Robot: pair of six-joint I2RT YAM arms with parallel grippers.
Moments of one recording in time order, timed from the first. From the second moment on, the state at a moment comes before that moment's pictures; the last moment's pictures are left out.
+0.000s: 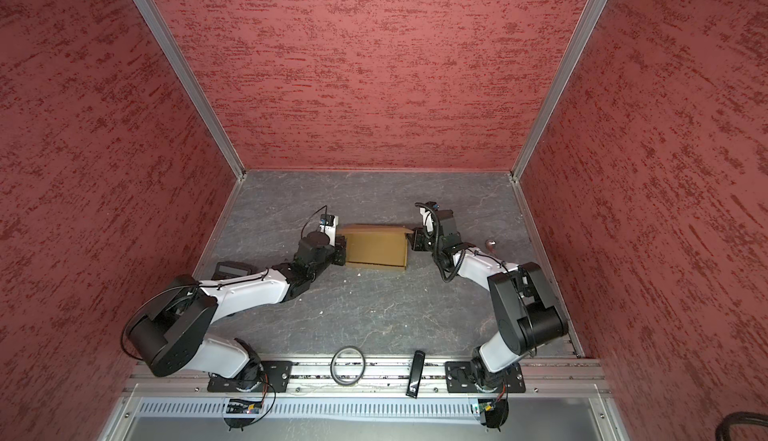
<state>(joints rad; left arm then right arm) -0.64 1.47 0.62 0.35 -0.24 -0.31 0.31 1.58 0.78 0.16 -0.32 0.42</state>
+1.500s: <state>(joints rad) -0.64 1.49 0.61 0.35 -0.27 -0.32 0.34 1.51 0.68 0.10 -0.17 0.39</state>
